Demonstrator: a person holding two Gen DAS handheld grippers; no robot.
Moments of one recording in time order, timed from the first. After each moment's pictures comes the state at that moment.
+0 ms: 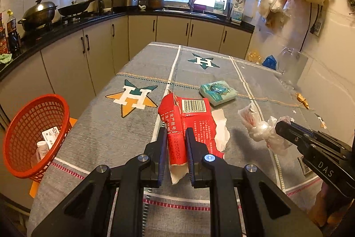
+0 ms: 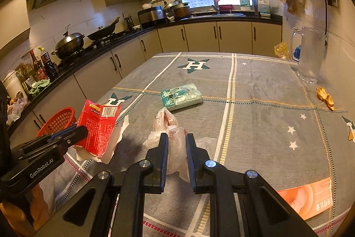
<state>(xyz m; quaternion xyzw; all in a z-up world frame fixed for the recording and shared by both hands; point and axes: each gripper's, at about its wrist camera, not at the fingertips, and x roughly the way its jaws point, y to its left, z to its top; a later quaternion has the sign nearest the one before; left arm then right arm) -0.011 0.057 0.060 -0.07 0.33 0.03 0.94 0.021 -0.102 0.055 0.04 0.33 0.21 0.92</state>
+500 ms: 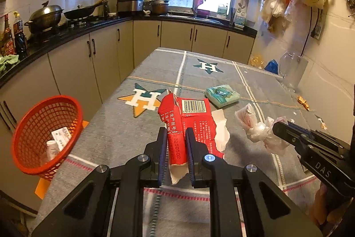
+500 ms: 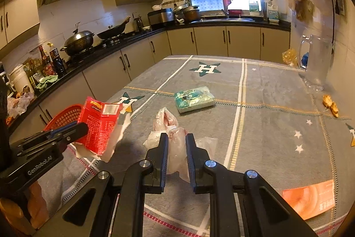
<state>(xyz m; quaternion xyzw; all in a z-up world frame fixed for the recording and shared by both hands) -0.034 0.067 0.070 -0.07 0.31 0.05 0.95 0.012 -0.093 0.060 0.03 0.32 0.23 0.92</state>
